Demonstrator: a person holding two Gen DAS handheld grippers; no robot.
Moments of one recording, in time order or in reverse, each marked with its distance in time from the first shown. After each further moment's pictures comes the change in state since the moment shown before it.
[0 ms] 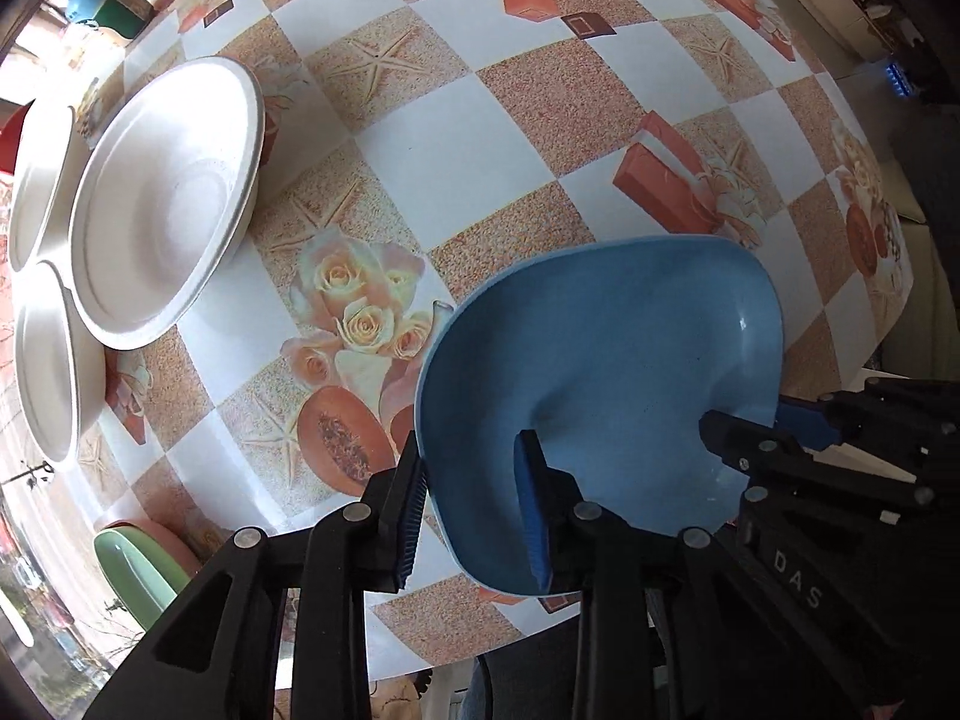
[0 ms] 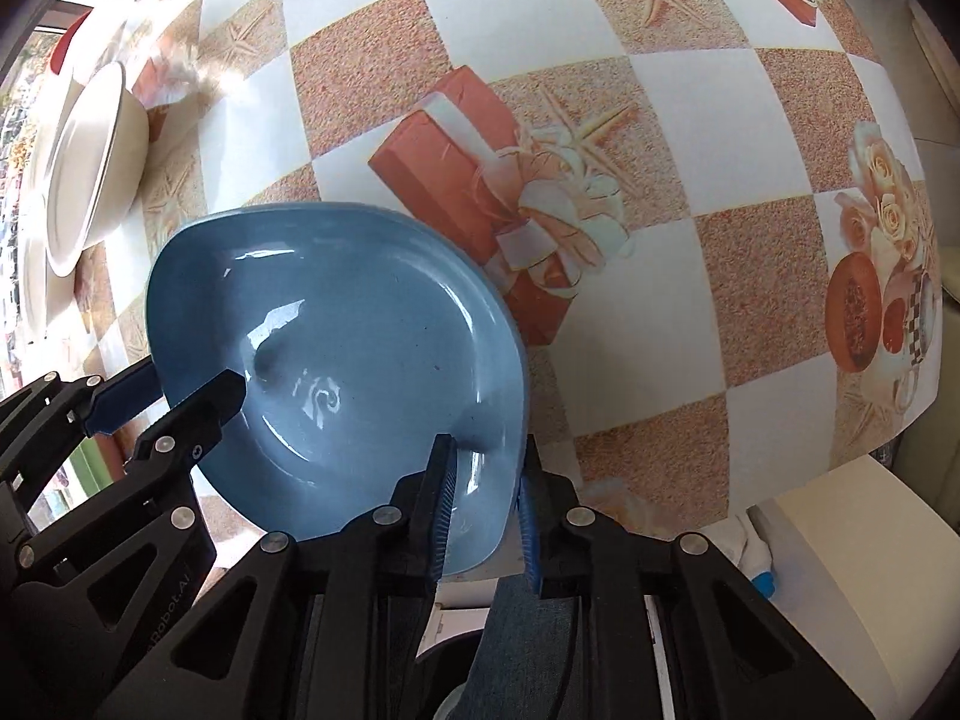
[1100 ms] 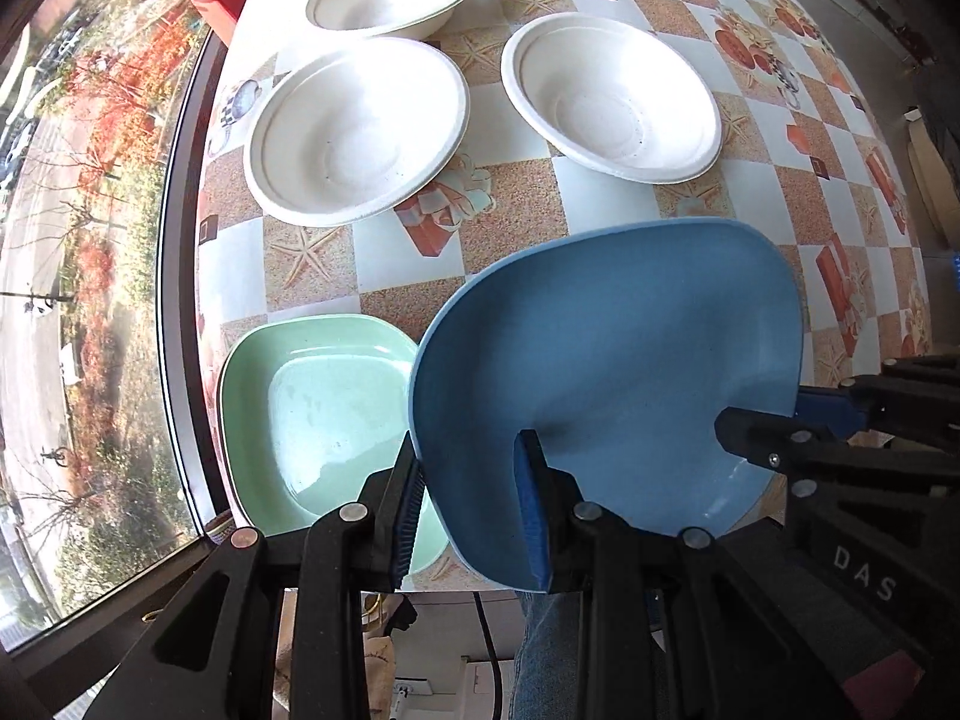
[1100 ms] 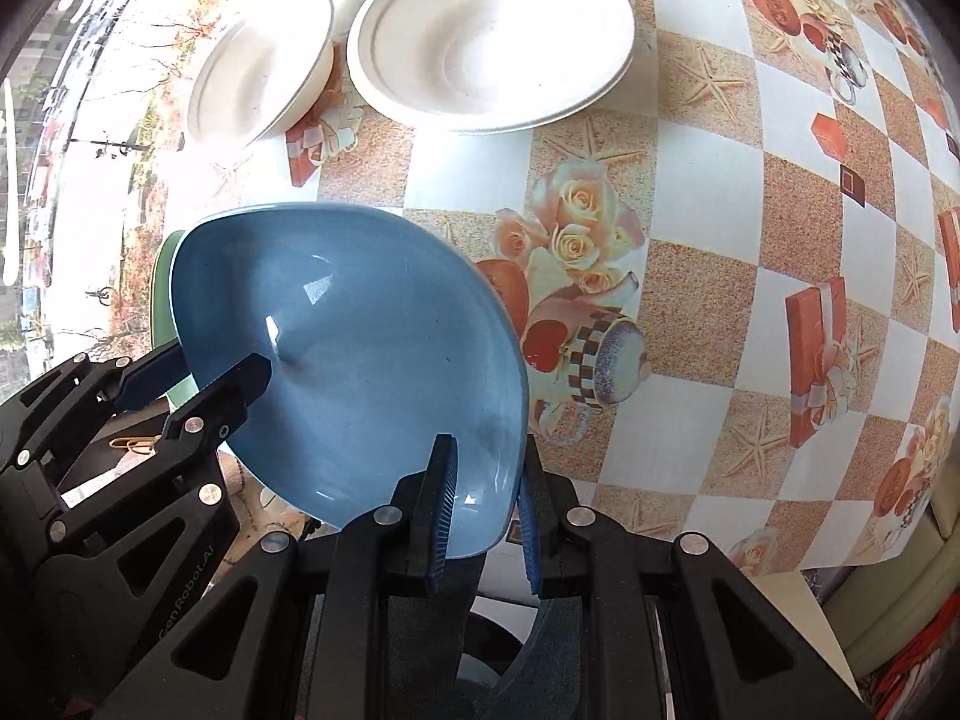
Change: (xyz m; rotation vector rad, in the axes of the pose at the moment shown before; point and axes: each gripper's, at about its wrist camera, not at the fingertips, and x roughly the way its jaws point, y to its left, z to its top) left arm -0.006 0.181 -0.117 -0.410 -0.076 0.040; right arm -0.032 0.200 -0.008 -0.452 0.019 -0.007
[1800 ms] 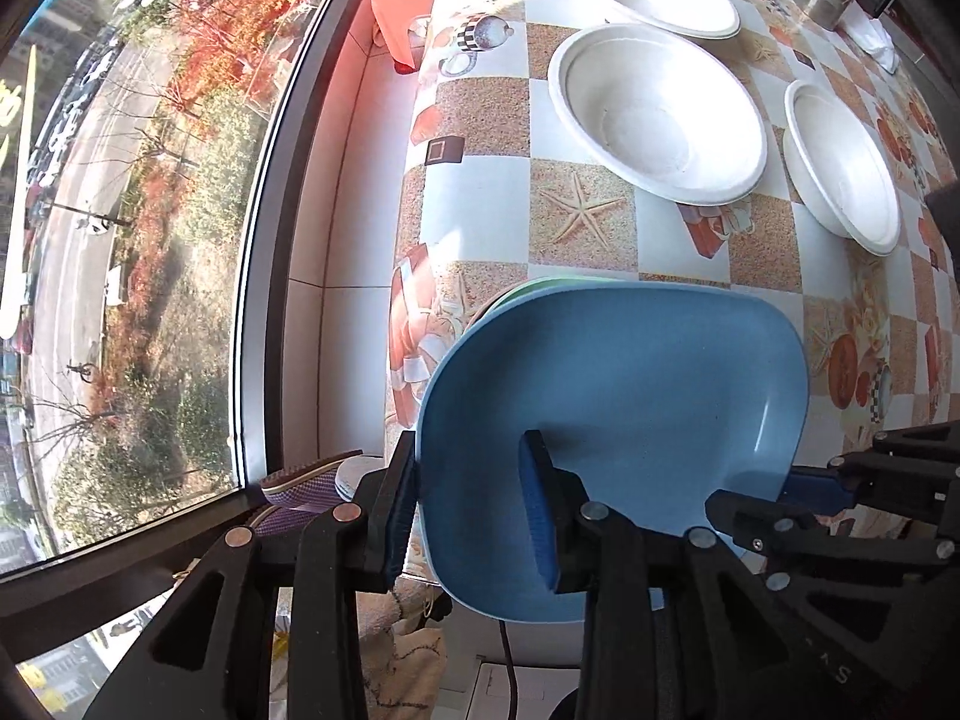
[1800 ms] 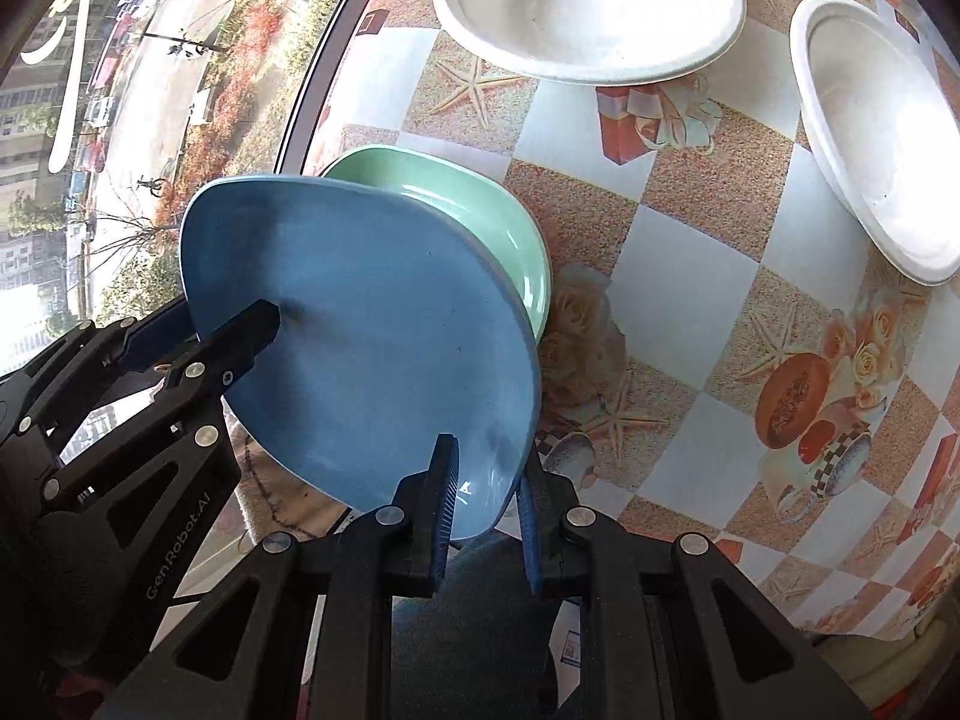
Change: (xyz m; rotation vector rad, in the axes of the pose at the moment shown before) left arm 0.007 0.114 -0.017 -0.187 -0.002 0.114; right arm 0.064 0.100 0.037 -0.213 0.129 0.090
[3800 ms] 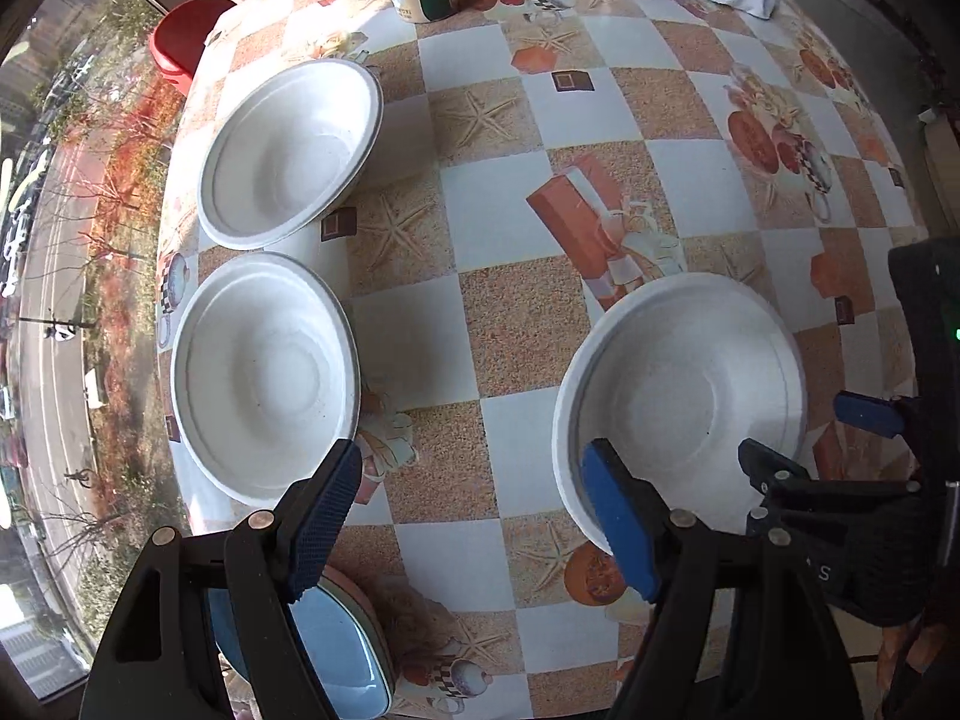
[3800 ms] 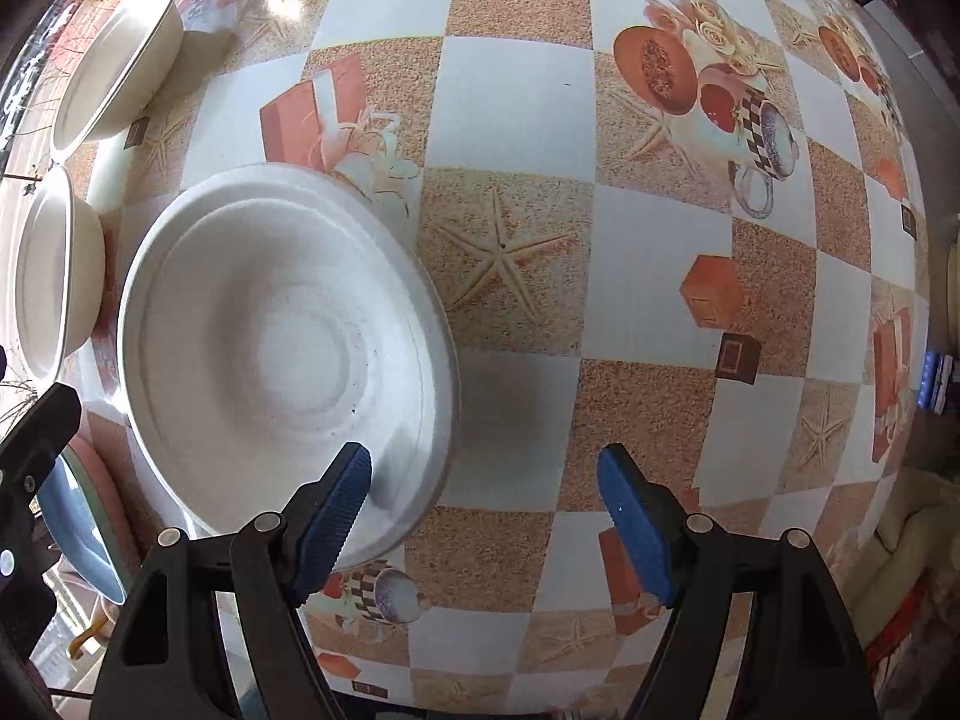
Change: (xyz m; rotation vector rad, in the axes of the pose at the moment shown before) left arm -0.032 -0.223 0.118 0.234 -0.050 -0.048; right arm -0.064 -0.254 0.003 0.339 -0.164 -0.288
